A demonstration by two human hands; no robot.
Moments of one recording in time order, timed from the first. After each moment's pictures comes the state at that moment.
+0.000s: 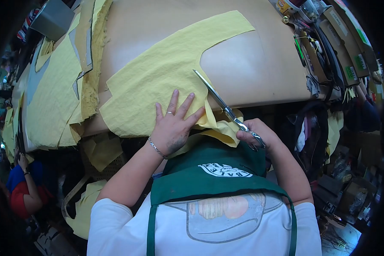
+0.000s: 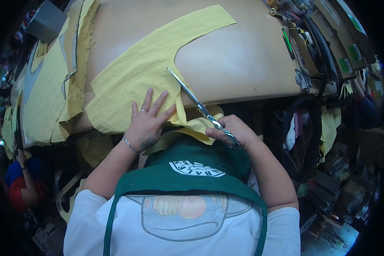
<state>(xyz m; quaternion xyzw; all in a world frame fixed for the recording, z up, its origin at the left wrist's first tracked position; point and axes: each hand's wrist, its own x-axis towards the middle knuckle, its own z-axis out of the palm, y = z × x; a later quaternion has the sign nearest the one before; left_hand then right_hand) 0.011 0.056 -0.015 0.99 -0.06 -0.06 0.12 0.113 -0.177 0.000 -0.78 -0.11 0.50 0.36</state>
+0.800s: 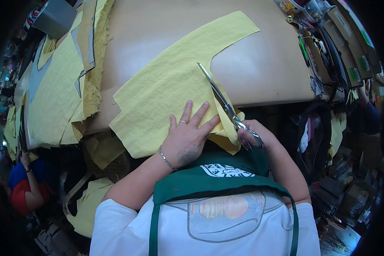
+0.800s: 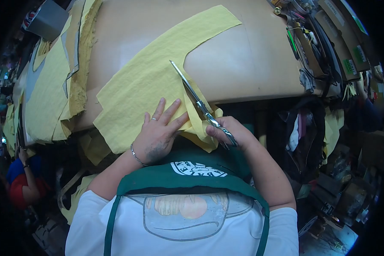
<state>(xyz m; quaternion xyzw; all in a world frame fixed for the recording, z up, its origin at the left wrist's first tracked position) 0.004 0.032 0.011 0.97 -0.06 -0.10 0.20 0.109 -0.174 -0.016 -0.74 -0.17 0.49 0.42</state>
